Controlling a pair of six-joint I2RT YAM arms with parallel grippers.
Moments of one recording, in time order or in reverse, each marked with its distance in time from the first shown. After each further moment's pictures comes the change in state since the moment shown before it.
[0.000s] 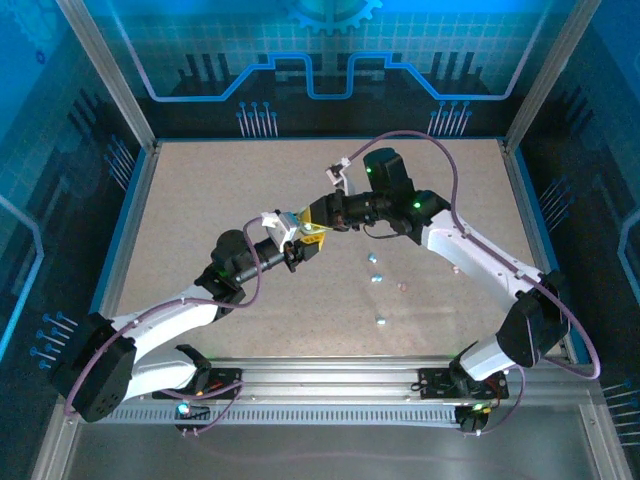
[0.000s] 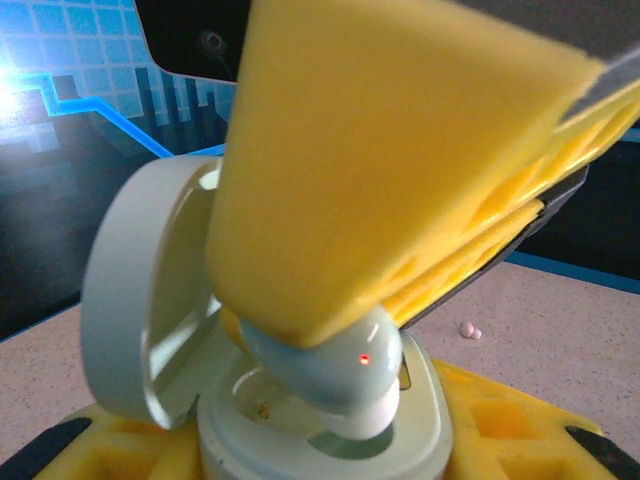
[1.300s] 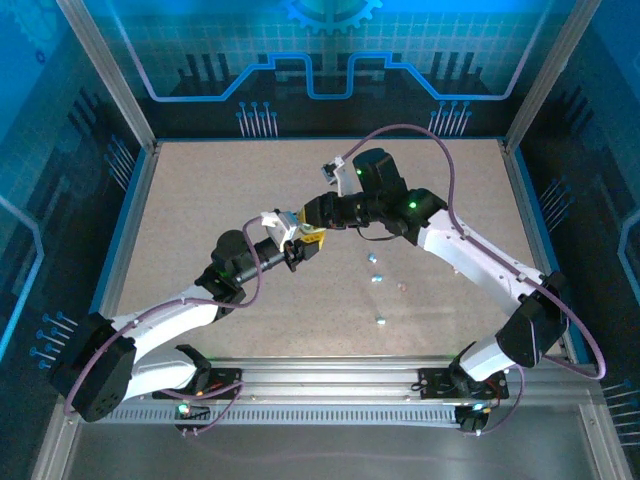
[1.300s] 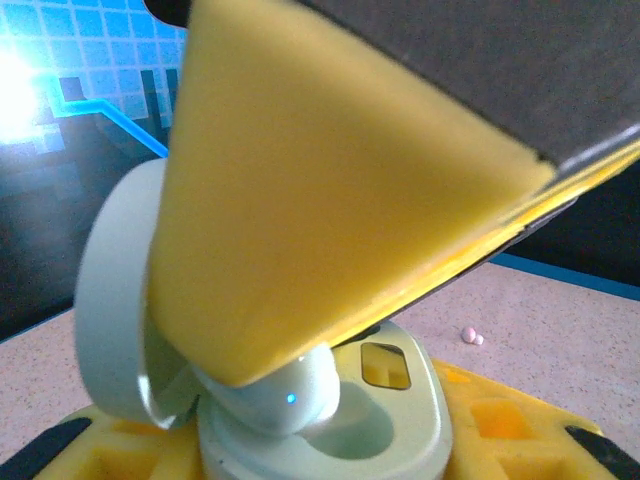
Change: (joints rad) left arm -0.005 0.000 0.001 0.006 -0.013 -0.011; right arm 0.064 0.005 0.072 -0.103 0.213 -0.104
